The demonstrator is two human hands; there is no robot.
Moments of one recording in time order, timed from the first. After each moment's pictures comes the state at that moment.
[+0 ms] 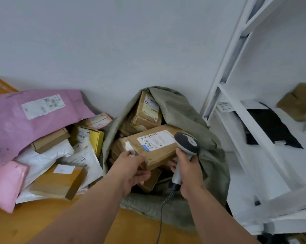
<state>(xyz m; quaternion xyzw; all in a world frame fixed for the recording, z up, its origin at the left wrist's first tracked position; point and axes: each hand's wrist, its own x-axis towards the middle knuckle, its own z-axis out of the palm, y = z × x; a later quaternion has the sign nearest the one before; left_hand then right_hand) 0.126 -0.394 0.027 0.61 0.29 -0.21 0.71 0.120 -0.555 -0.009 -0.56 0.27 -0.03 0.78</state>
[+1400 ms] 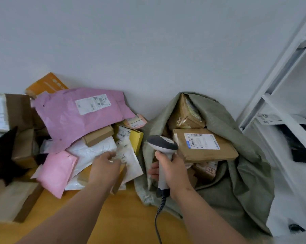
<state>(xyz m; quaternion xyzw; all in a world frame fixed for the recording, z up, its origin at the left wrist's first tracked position) 0.104 -0.221 0.003 0.83 0.28 0.02 0.49 0.117 -0.398 0.012 -0.66 0.15 0.13 0.72</state>
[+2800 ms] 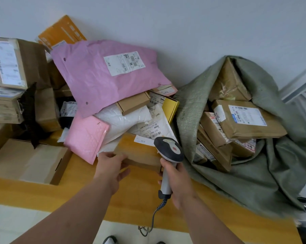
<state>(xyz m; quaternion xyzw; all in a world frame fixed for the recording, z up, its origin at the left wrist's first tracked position) 0.069 -0.106 -0.088 0.52 0.47 -0.08 0.71 0.059 -0.286 -0.082 -0.65 0.23 0.21 0.70</state>
